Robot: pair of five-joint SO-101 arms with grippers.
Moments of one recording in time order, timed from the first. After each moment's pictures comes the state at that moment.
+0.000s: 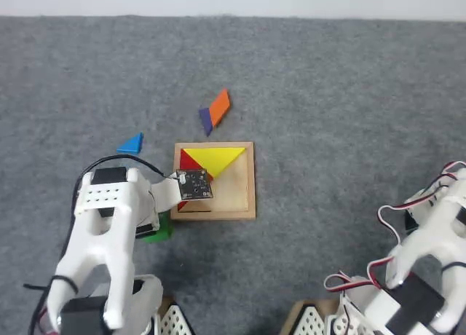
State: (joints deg) left arm -11.6 -22.8 57.2 72.9 -74.9; right arm 38.8 -13.4 36.0 74.5 -26.6
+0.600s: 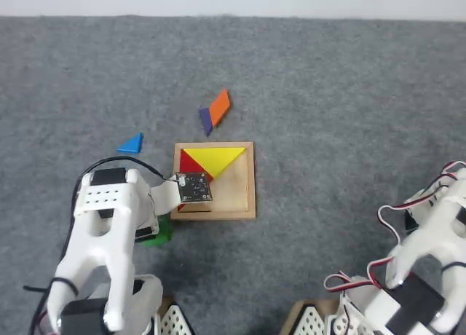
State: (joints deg) left arm -11.8 -23.9 57.7 75.6 -74.9; right arm 38.8 -13.4 36.0 74.5 -26.6
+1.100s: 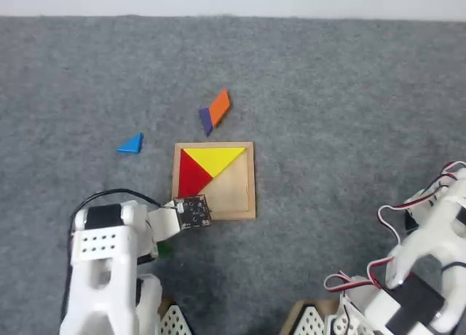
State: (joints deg) left arm -13.5 -49.5 71.3 80.8 -75.0; right arm 38.8 -13.4 36.0 74.5 -26.6
